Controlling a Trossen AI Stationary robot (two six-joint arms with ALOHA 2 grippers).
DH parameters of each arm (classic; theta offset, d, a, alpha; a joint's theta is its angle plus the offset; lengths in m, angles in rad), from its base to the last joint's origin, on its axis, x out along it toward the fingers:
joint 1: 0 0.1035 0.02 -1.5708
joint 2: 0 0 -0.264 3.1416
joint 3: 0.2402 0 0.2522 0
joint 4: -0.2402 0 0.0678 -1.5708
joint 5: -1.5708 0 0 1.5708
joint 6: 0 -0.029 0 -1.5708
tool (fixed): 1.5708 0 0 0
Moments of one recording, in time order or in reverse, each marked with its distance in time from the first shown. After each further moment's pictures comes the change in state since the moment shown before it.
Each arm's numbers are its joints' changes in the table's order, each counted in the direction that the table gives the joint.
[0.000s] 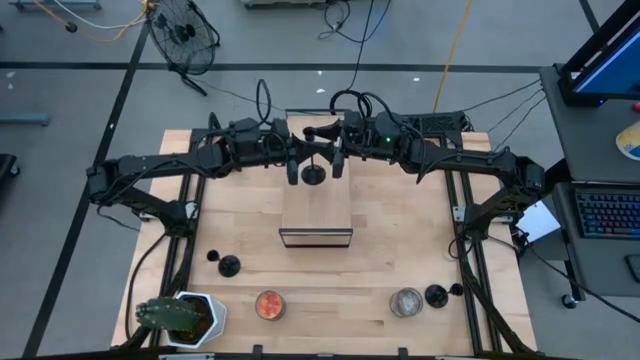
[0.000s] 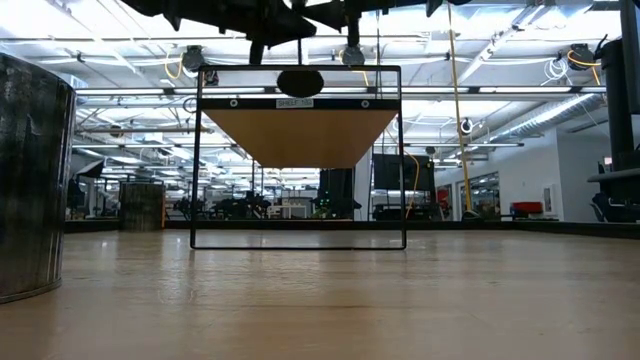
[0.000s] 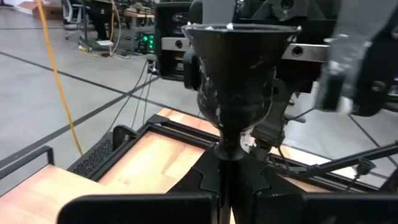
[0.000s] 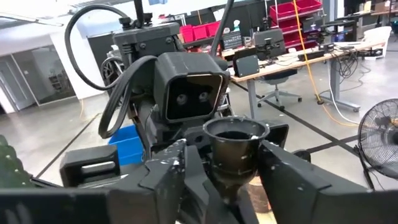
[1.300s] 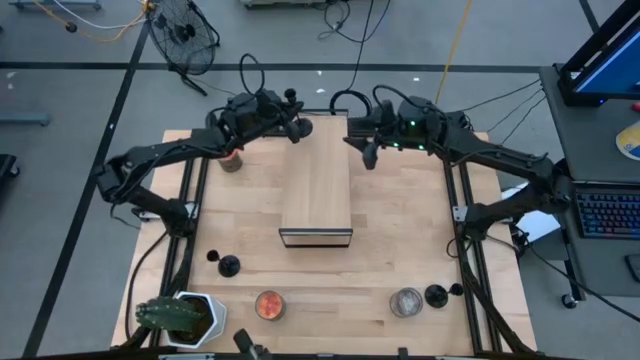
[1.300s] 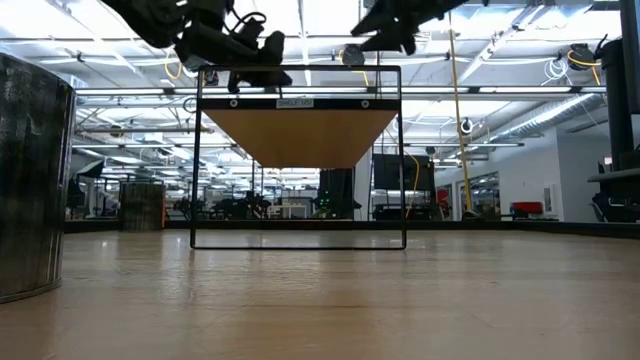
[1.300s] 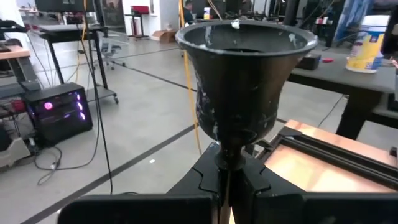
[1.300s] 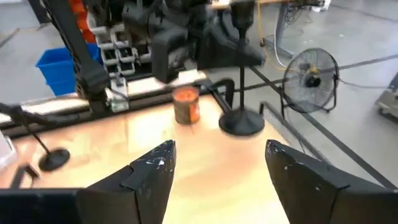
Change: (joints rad) left arm 0.267 0.089 -0.001 0.090 0.186 -0.162; right arm -0.164 -0.248 -0.072 -0.515 -0.028 0.224
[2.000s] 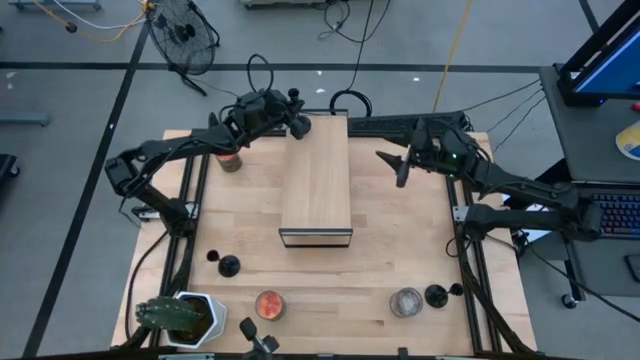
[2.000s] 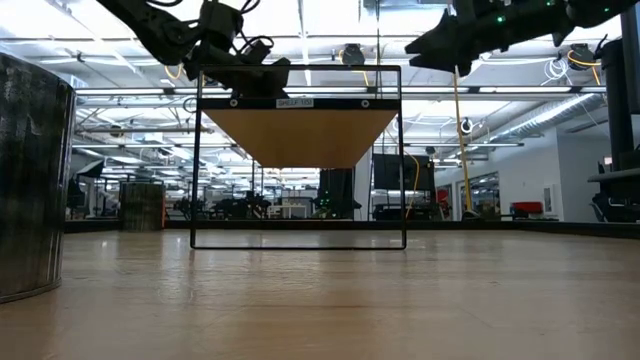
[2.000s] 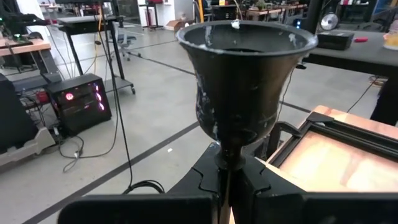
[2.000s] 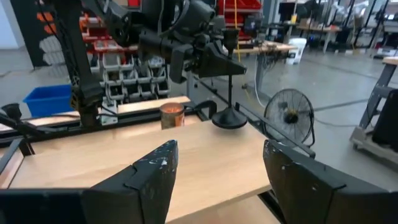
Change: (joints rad) left arm 0.036 0.095 0.002 0.045 0.023 -0.040; right arm -0.055 -0.419 -0.578 0.391 0.000 0.021
